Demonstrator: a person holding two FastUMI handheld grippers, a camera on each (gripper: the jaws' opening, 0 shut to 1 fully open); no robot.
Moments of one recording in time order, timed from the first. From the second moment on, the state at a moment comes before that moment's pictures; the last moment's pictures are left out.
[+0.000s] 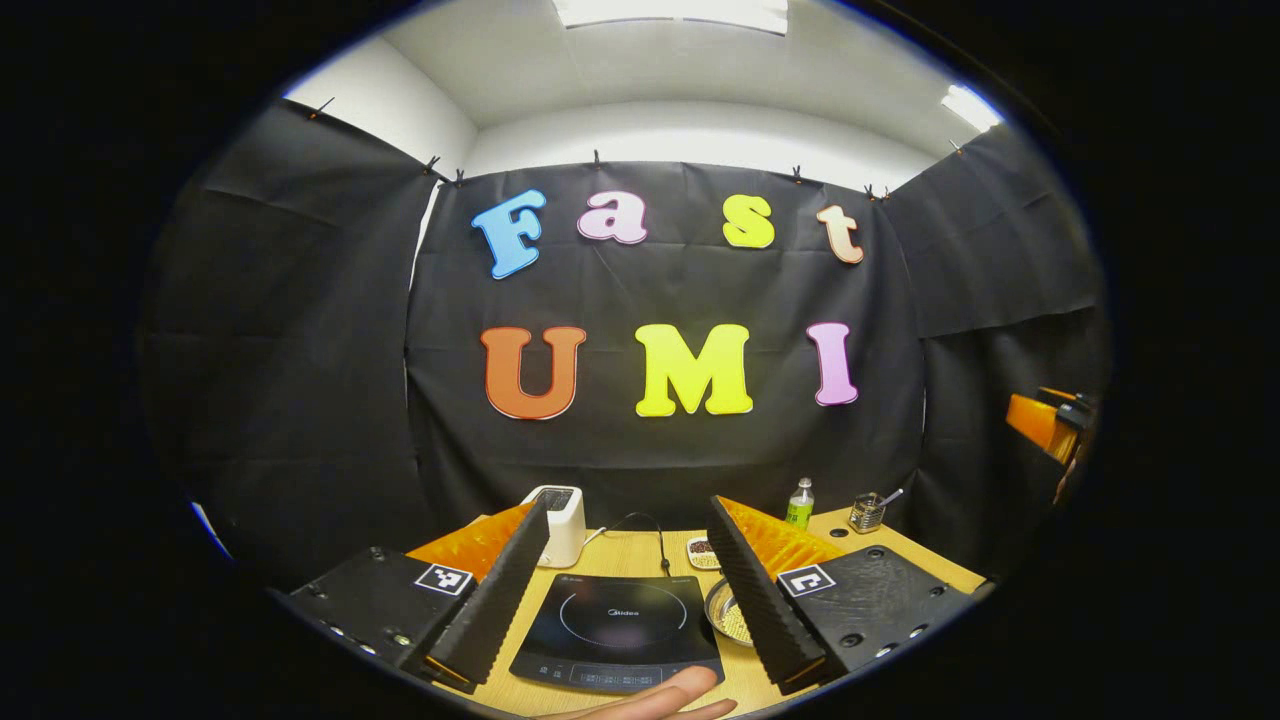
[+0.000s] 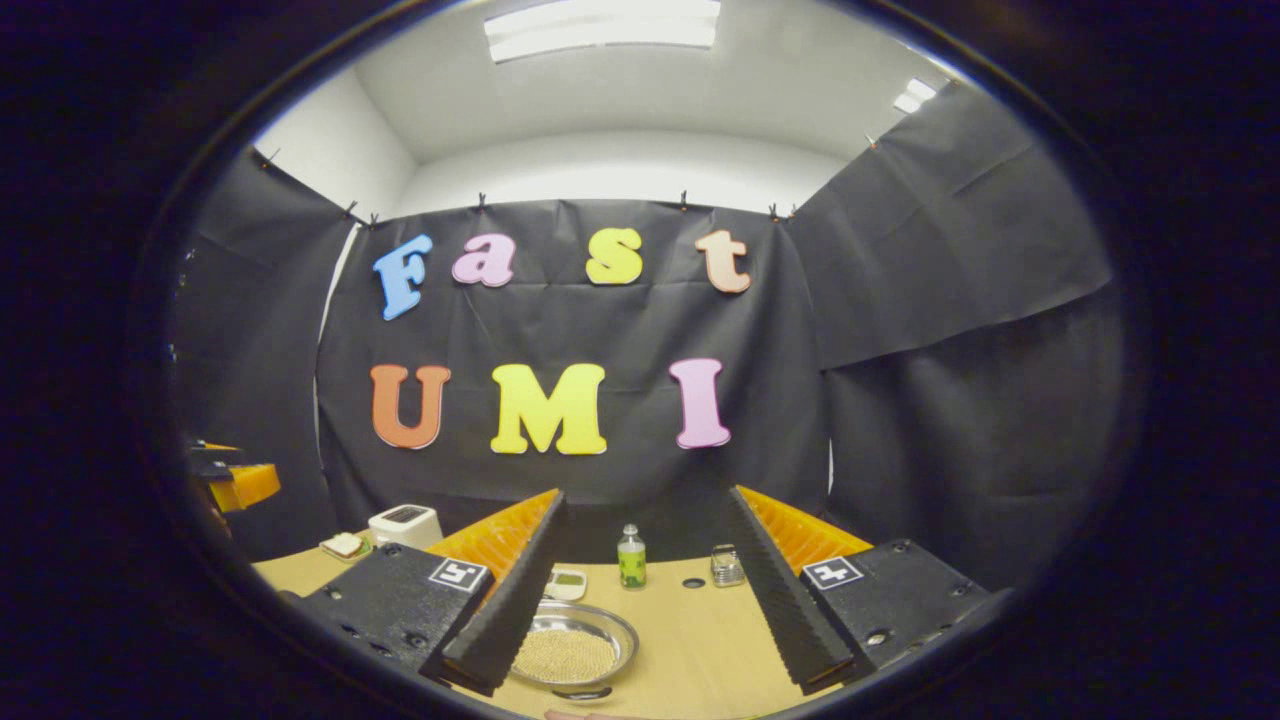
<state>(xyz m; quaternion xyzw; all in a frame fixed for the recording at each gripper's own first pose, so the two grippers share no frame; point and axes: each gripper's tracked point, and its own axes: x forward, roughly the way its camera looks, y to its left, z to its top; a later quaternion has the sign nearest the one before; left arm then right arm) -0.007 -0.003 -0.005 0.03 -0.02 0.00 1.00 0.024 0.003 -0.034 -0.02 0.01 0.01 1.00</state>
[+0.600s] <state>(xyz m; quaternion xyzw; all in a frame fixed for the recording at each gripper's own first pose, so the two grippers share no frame) -0.024 -0.001 -0.016 0.04 -0.04 0.00 1.00 0.052 0.056 -0.156 -0.03 0.12 0.09 0.99</state>
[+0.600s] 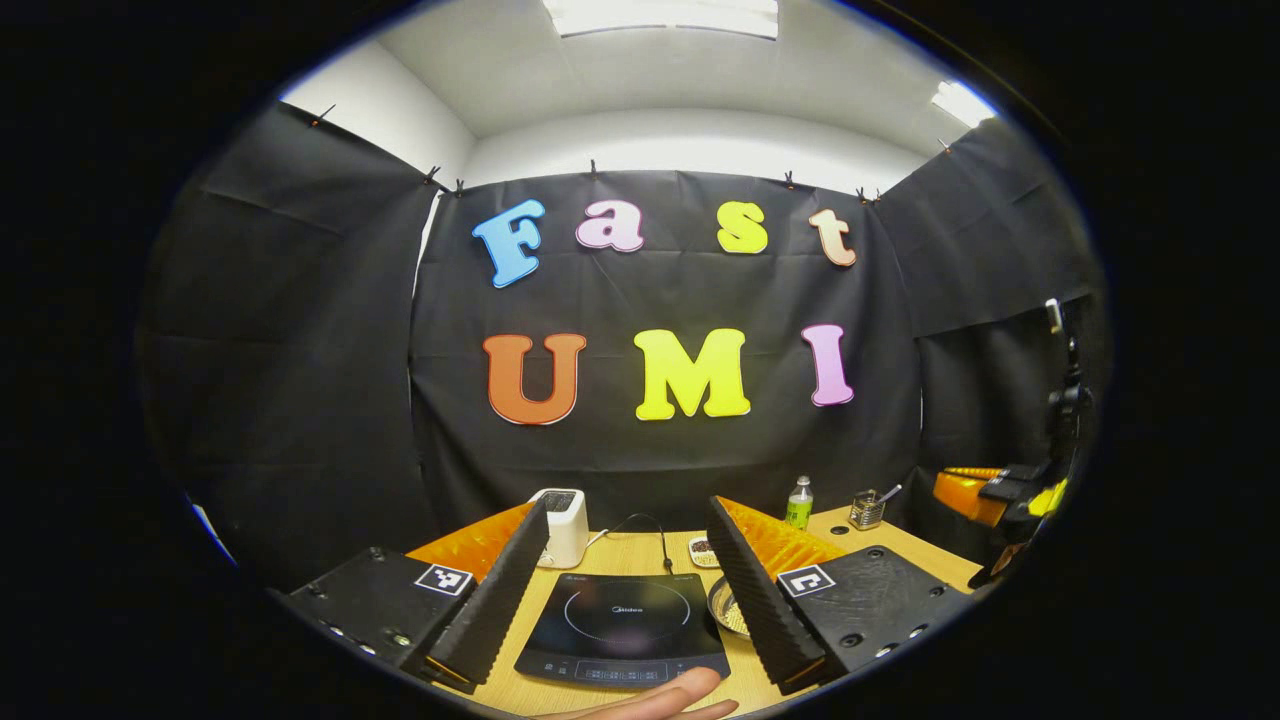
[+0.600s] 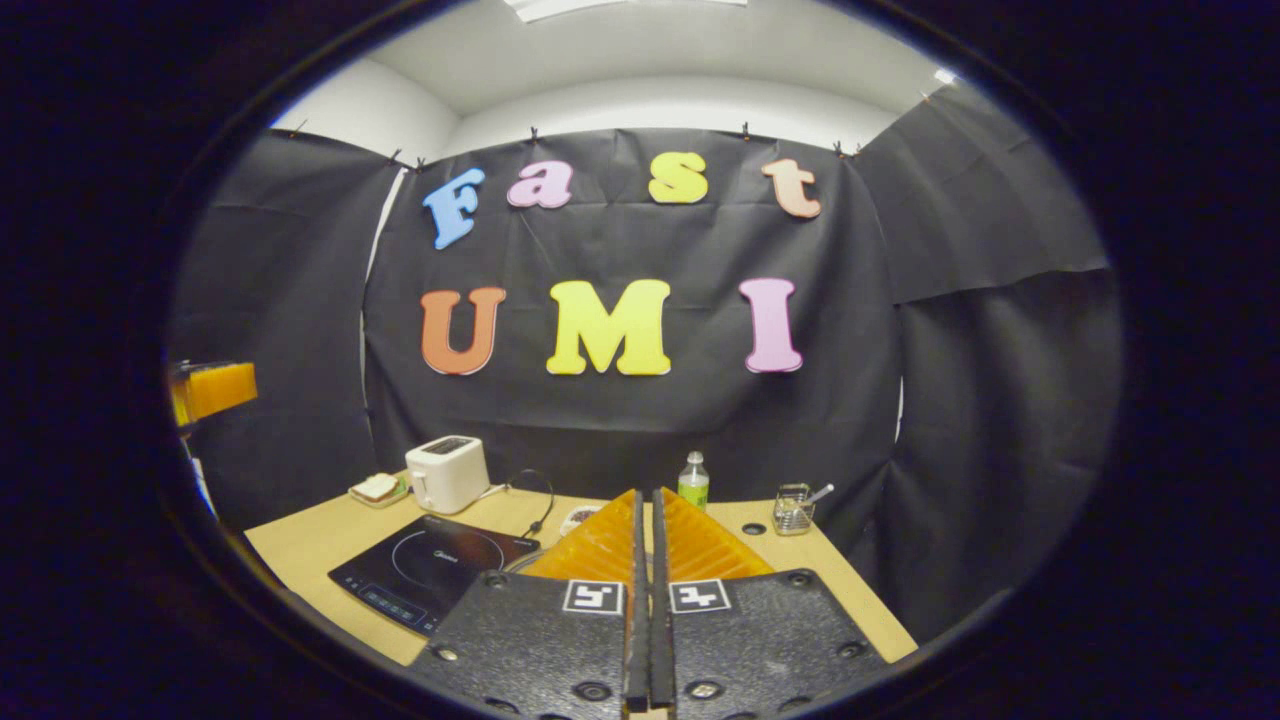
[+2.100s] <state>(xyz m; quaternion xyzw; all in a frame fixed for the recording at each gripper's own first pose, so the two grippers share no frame) -0.021 0.000 -0.043 0.05 -0.02 -0.01 1.00 0.016 0.089 -0.402 -0.04 0.38 0.14 0.91</state>
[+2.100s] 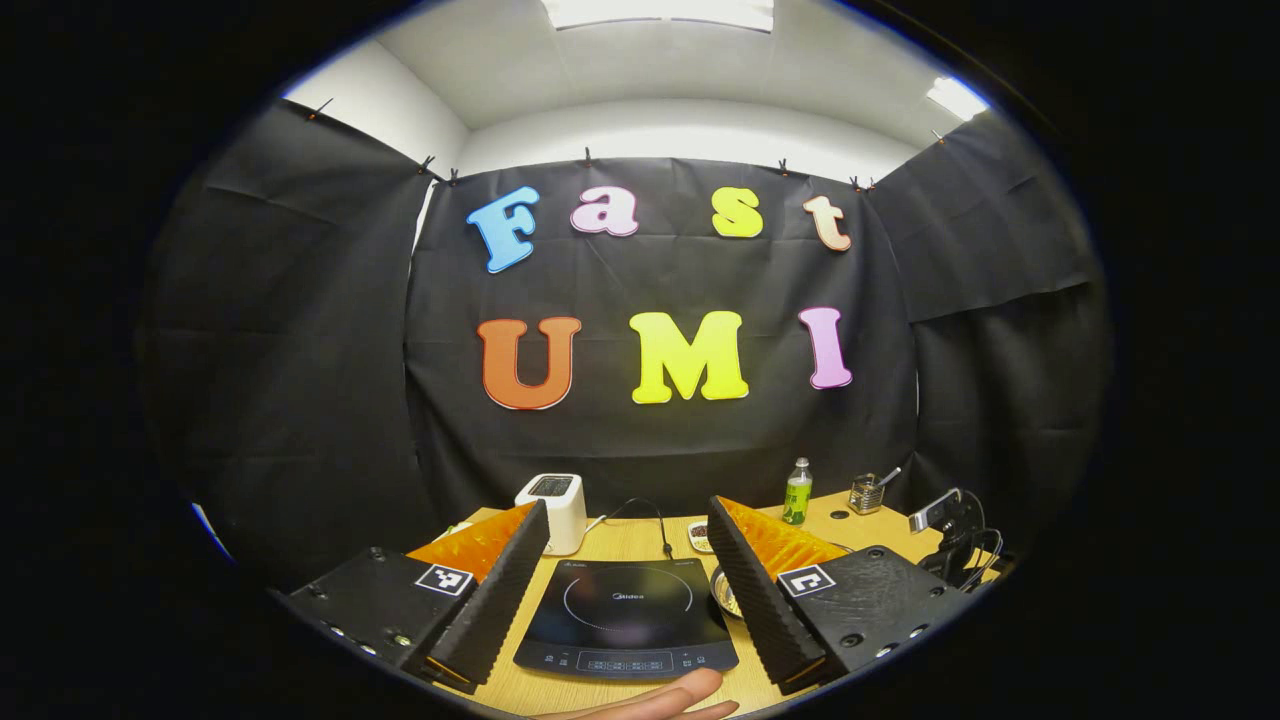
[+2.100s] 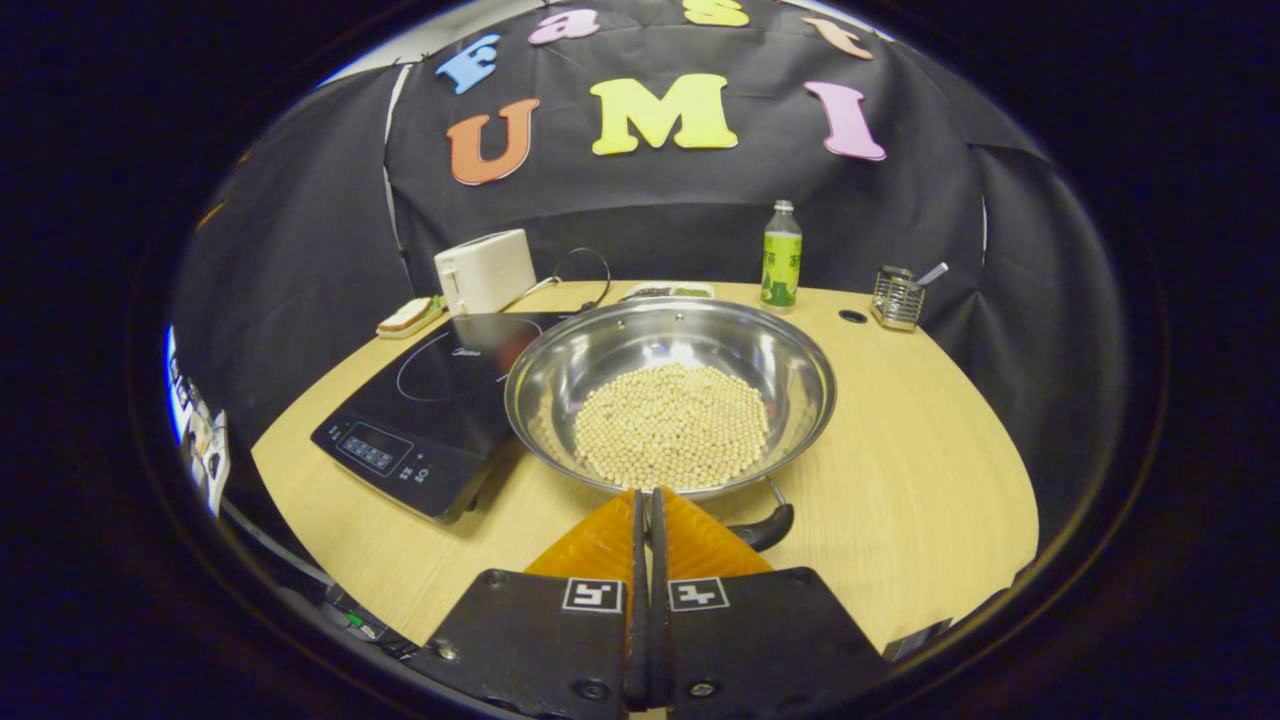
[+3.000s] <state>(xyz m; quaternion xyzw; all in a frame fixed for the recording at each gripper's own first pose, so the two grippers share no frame) -0.028 -0.009 -0.047 0.06 -0.02 -0.02 1.00 0.009 0.091 -0.411 -0.03 0.41 0.16 0.90</state>
